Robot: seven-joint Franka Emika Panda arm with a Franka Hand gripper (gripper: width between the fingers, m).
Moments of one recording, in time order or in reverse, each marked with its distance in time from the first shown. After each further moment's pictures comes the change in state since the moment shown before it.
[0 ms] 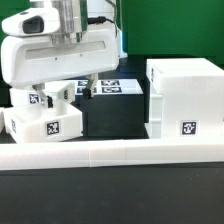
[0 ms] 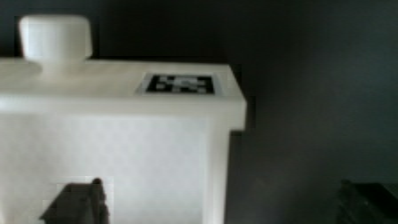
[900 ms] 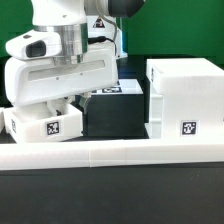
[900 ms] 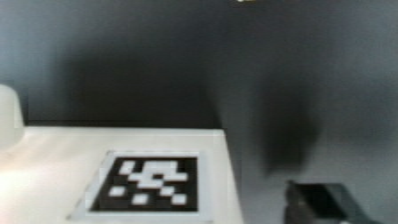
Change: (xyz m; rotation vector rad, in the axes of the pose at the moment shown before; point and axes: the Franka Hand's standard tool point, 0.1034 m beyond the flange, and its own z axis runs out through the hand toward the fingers) arm -0.009 -0.006 0.024 0.010 -0.023 0.007
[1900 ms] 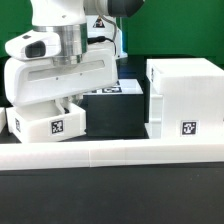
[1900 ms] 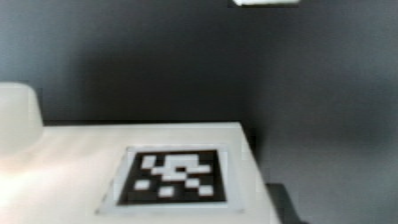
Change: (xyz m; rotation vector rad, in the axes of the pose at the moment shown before) arm 0.001 -0.002 -0.003 0.002 -0.006 -0.021
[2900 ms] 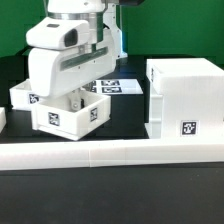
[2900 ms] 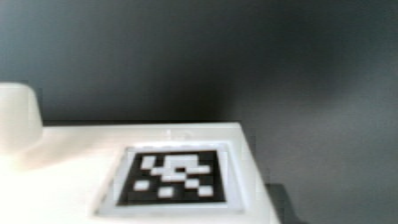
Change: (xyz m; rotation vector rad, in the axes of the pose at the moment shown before) arm 0.012 -0.022 -0.016 0.000 -0.045 -0.521
